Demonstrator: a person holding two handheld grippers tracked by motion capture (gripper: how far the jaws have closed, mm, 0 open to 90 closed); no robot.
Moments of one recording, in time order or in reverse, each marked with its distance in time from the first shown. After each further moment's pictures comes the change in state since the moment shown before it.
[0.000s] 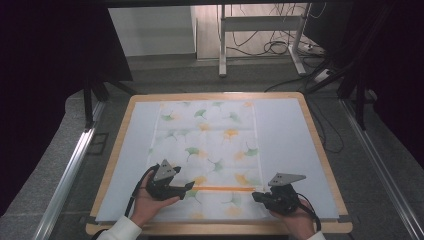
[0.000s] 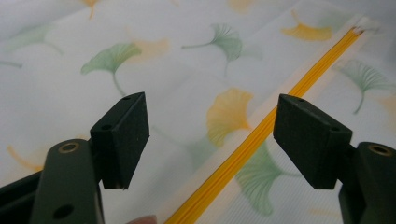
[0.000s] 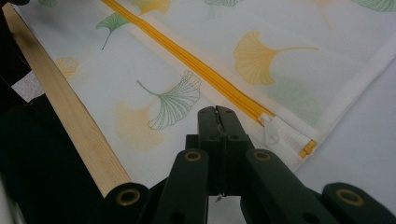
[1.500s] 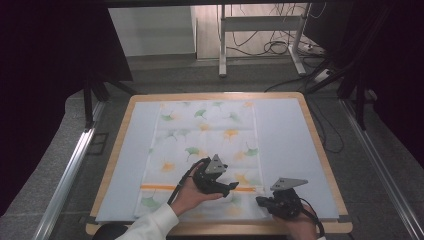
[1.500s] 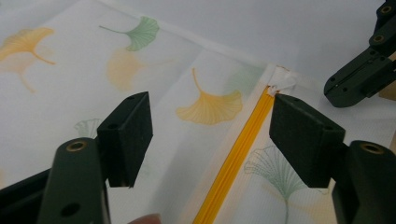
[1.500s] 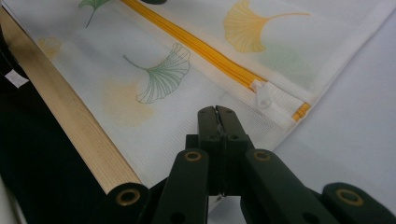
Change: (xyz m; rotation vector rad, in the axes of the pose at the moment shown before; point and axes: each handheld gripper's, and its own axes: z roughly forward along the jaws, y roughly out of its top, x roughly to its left) left arm -0.064 0.068 0.081 0.032 -0.205 0.153; right arm 0.000 -0.014 -0.002 0.041 -0.036 0.028
